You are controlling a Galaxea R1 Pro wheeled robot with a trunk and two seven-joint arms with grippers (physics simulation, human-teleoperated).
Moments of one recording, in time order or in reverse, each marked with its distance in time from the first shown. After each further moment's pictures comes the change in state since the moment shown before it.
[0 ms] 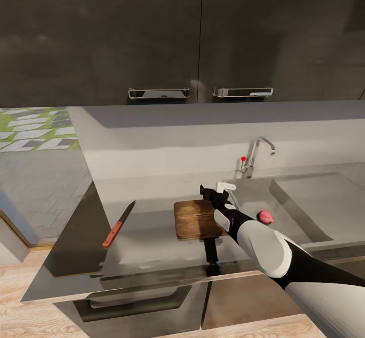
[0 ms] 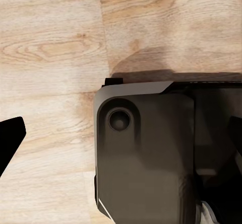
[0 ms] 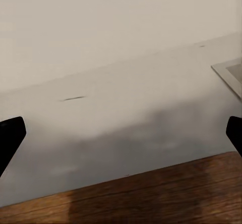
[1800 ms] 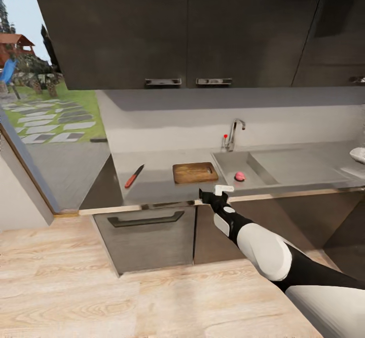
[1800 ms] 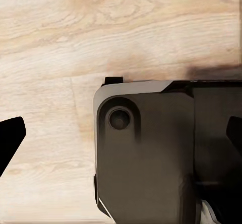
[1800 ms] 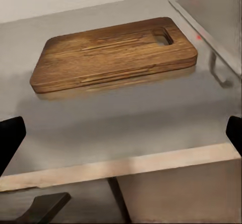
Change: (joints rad) left arm 0.000 0.000 0.000 0.003 0.000 0.000 0.000; right arm 0.019 0.000 -0.001 0.001 0.084 0.000 0.001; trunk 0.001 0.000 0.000
